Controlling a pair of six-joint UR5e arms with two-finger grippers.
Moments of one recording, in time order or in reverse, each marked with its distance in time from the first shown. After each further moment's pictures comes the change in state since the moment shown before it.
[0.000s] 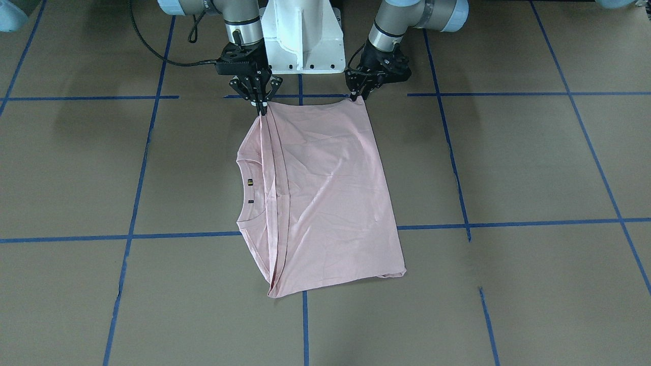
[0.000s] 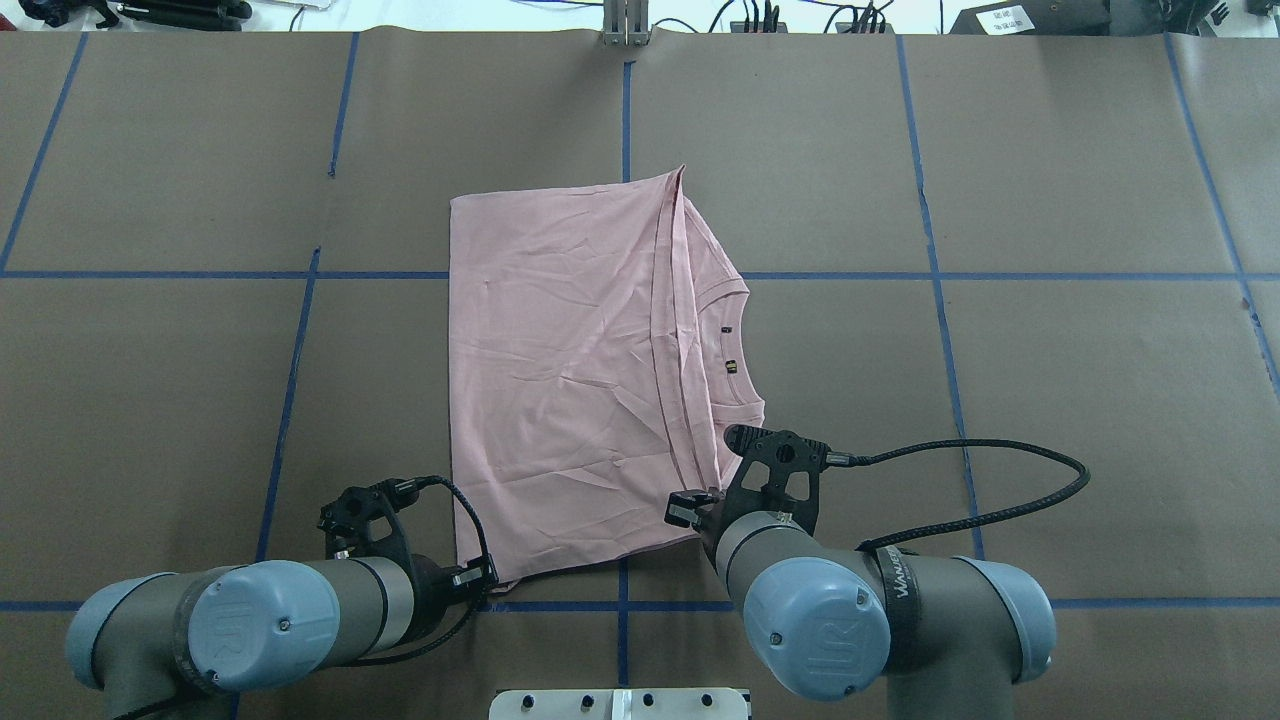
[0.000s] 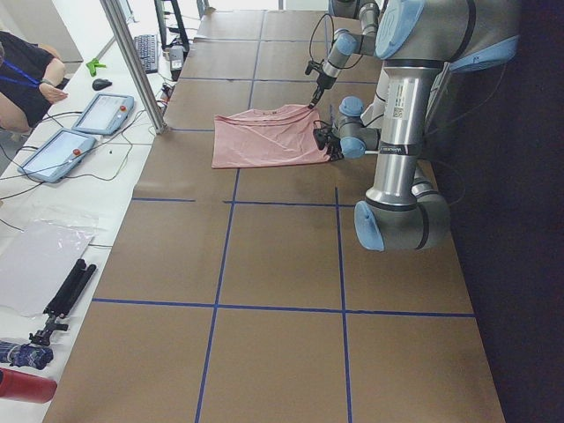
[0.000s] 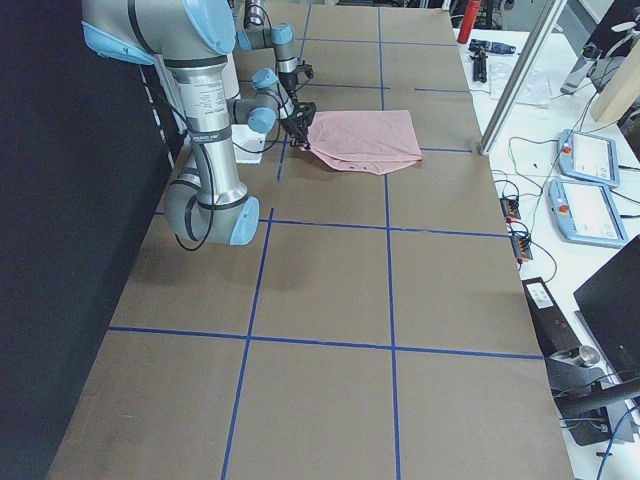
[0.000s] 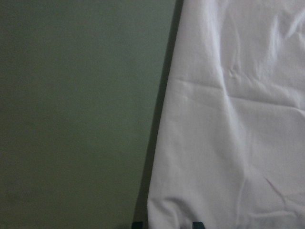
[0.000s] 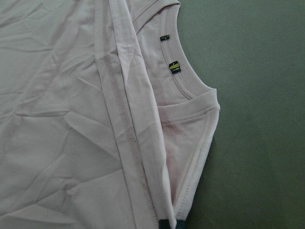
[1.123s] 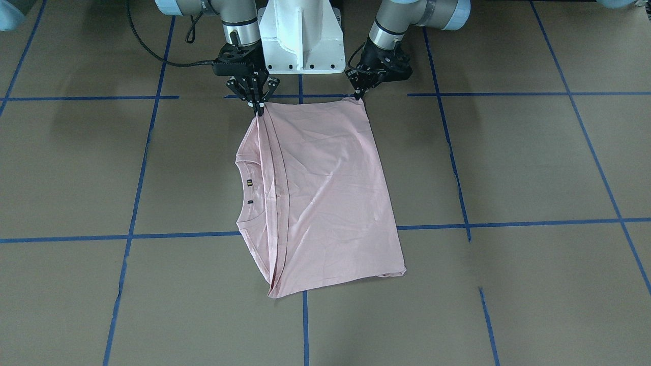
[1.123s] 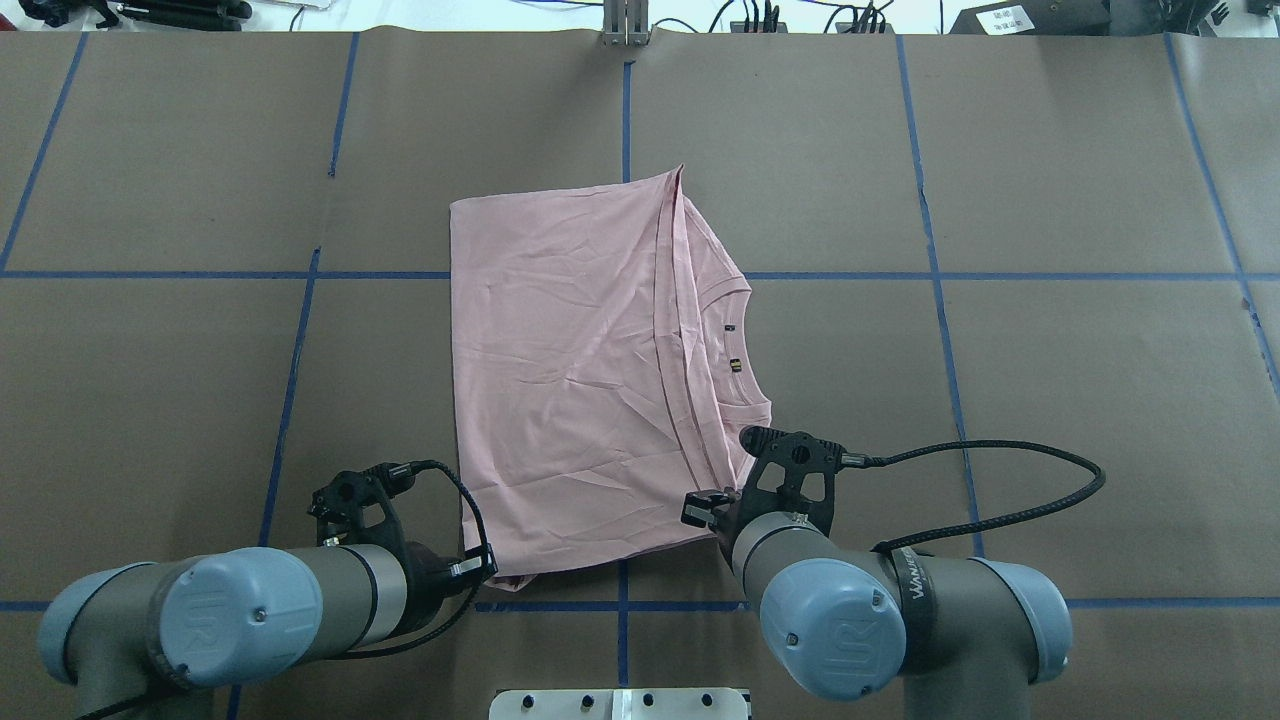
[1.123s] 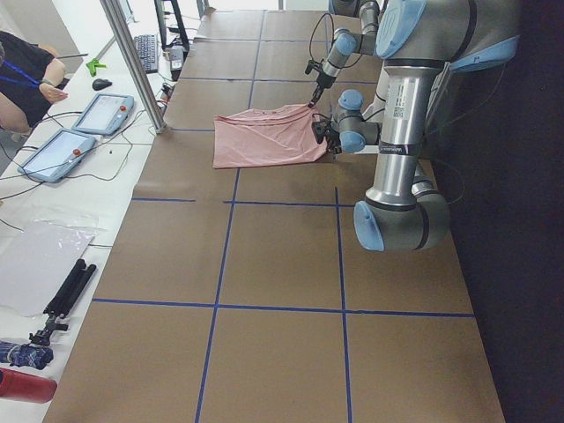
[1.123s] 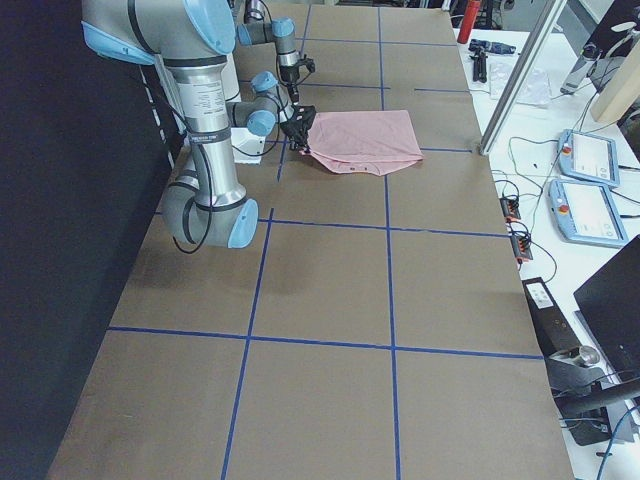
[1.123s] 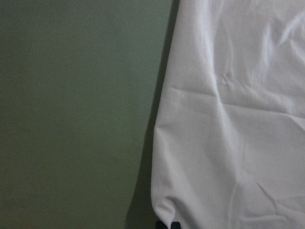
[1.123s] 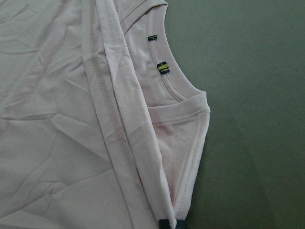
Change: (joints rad) left arm -0.021 -0.002 -0.115 0.079 -0.016 0.023; right arm -0.003 -0.044 0.029 -0.009 -0.009 0.001
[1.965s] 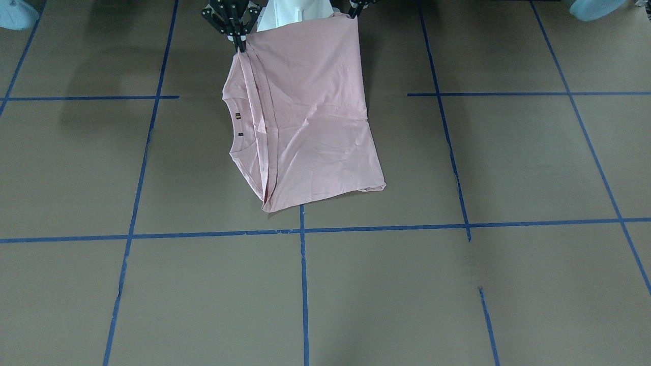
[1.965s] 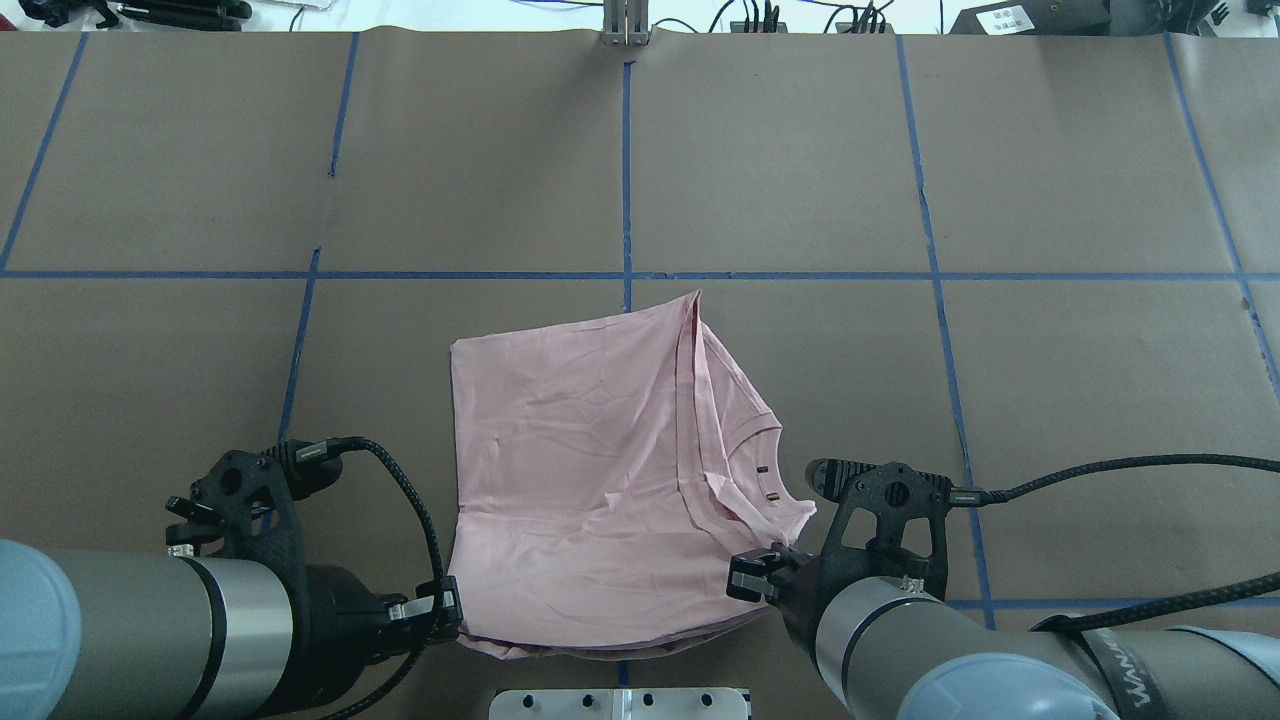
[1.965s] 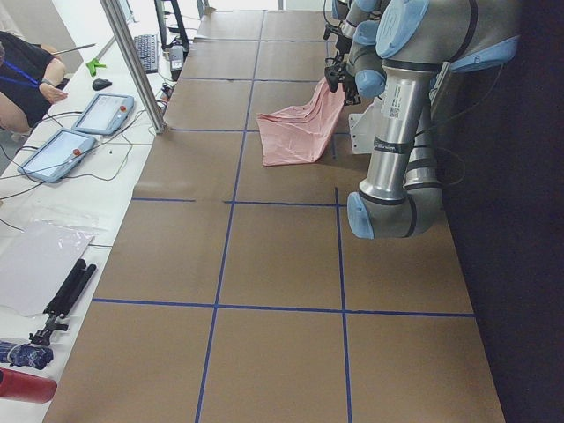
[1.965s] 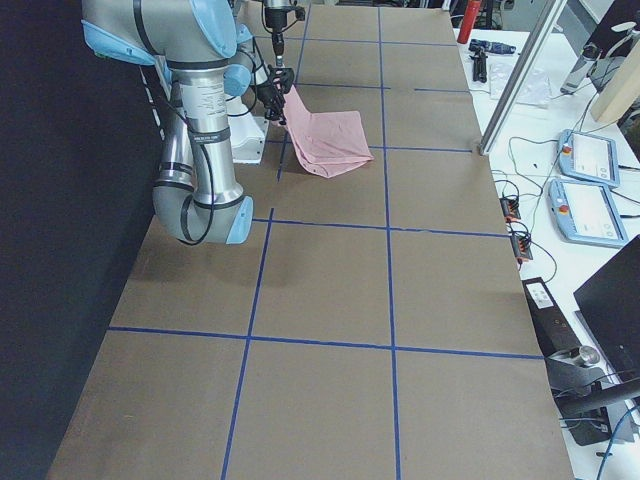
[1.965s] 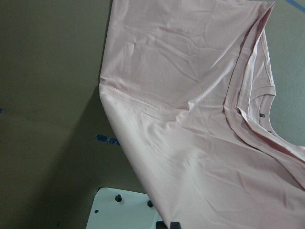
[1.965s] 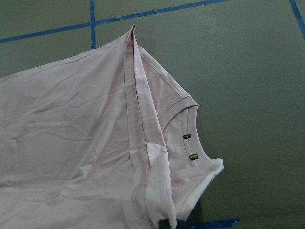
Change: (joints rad) left arm -0.023 -0.144 -0.396 0.506 -0.112 0.026; right arm -0.094 0.060 0.367 -0.452 0.012 -0.001
